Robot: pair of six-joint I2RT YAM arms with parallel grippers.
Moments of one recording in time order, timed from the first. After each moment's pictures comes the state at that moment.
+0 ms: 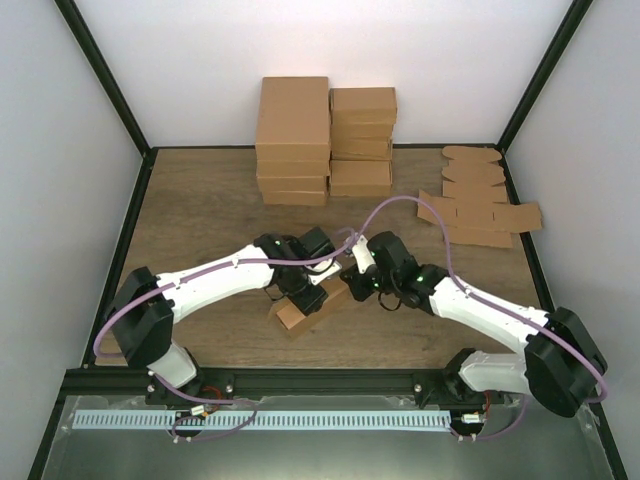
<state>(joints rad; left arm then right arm) -0.93 1.60 1.21 -0.95 0.10 -0.09 0.73 1.22 0.69 -0.24 -0.22 0.13</state>
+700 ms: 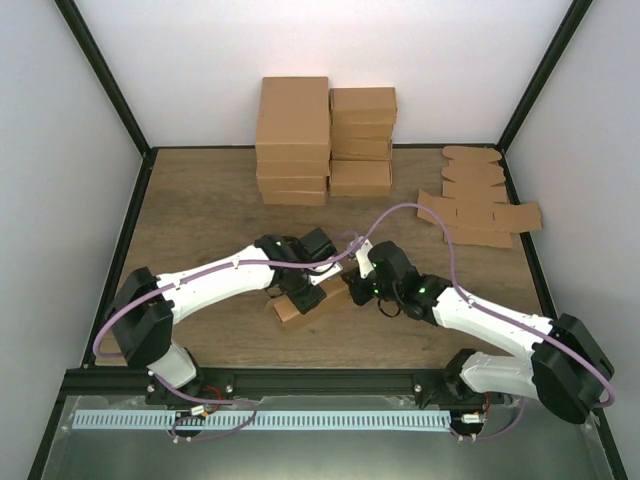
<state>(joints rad) -0.94 1.60 1.21 -0.95 0.02 -0.02 0.79 1.16 0.60 -0.14 -0.09 0.22</state>
